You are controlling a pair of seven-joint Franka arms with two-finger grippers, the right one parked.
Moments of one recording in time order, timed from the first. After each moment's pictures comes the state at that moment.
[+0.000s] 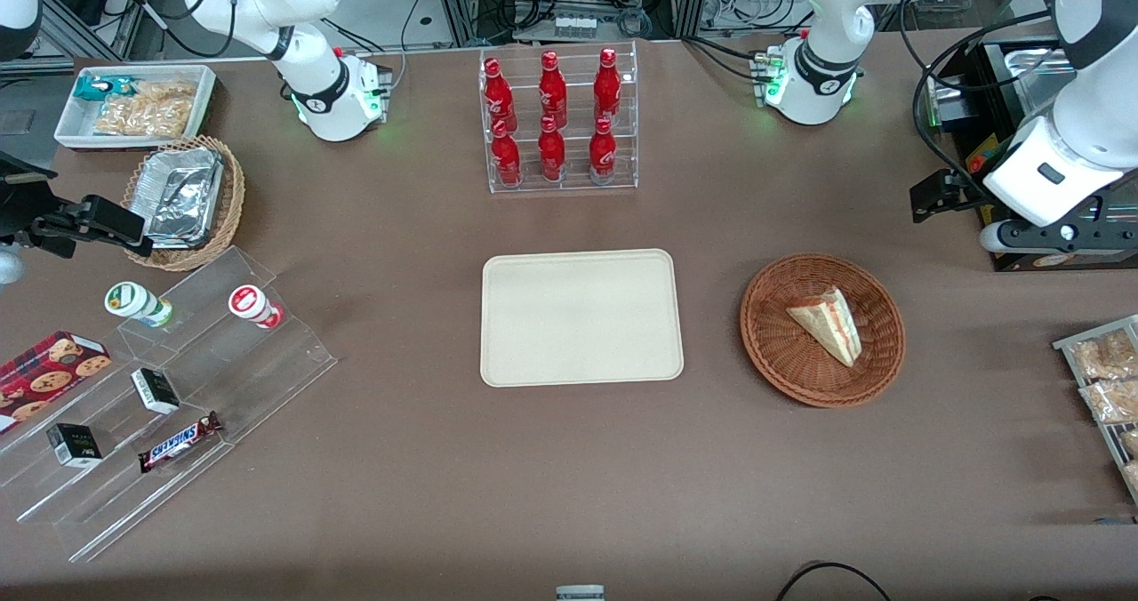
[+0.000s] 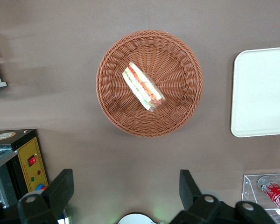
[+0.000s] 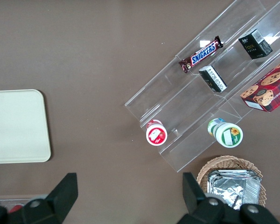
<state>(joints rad) 0.00 0.00 -0.11 -1.64 0.02 1.51 -0.05</state>
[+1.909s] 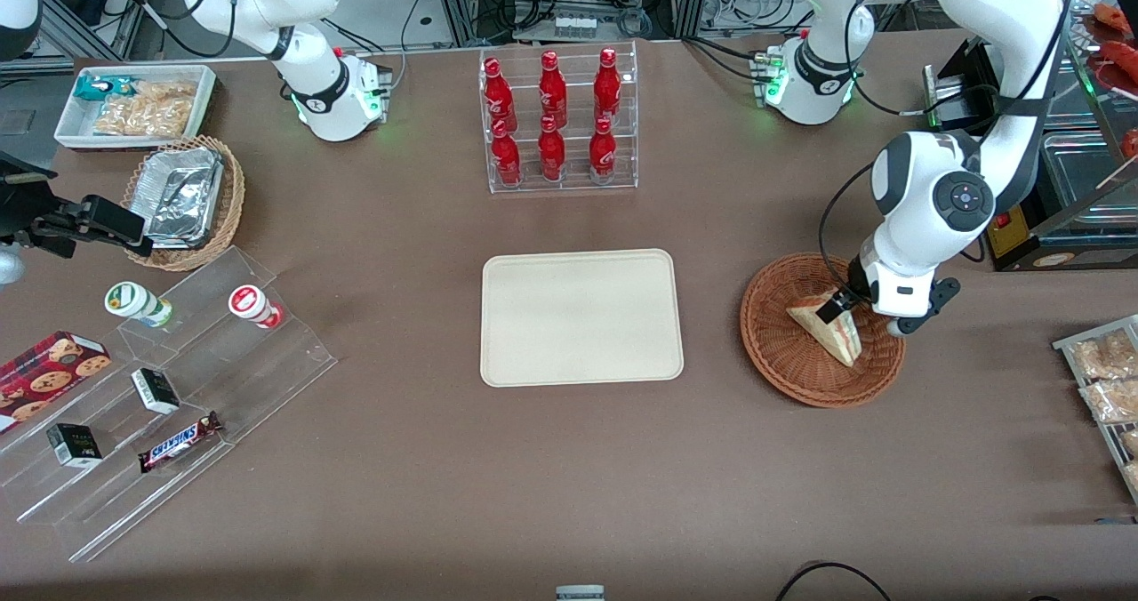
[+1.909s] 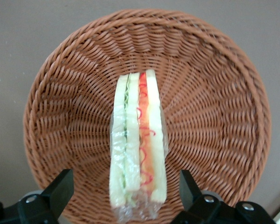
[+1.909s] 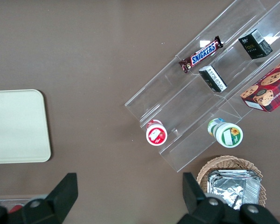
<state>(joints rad) 0.00 0.16 -0.13 -2.29 0.01 2.48 -0.85</state>
